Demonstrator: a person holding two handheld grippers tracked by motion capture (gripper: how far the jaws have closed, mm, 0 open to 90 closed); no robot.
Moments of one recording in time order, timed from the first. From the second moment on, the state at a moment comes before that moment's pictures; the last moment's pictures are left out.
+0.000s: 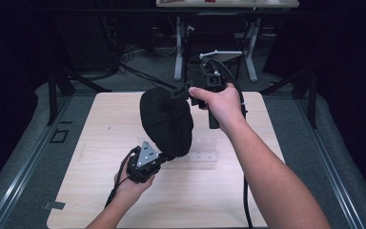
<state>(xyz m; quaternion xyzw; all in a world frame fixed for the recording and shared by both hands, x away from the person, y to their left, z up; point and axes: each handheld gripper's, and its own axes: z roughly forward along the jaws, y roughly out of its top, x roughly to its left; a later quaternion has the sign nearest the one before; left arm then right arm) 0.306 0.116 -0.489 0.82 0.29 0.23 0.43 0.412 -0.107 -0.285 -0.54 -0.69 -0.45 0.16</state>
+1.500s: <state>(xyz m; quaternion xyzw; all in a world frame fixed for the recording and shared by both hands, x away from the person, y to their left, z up) 0.298 0.194 -0.510 0.77 0.41 0.17 0.46 0.390 -0.179 -0.281 -0.57 -0.69 -0.43 0.08</state>
